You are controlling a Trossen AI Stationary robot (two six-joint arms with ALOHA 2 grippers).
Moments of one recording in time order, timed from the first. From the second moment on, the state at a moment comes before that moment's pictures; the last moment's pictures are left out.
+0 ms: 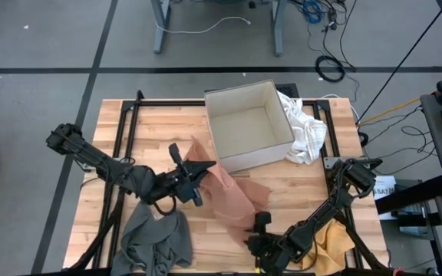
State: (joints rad) left arm -0.48 1.38 1.14 0.42 -0.87 0.96; right arm 0.79 1.99 1.25 -0.34 0.74 0.58
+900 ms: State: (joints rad) left arm -0.38 1.46 1.14 0.10 -1.16 1.03; right arm 0.68 1.99 1.25 -0.25 0.55 0.46
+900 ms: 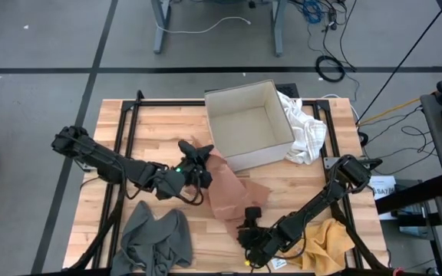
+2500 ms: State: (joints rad) left arm -0.40 1.46 1.14 -0.08 -1.05 0.75; right arm 0.47 1.99 1.25 -0.43 0.59 0.42
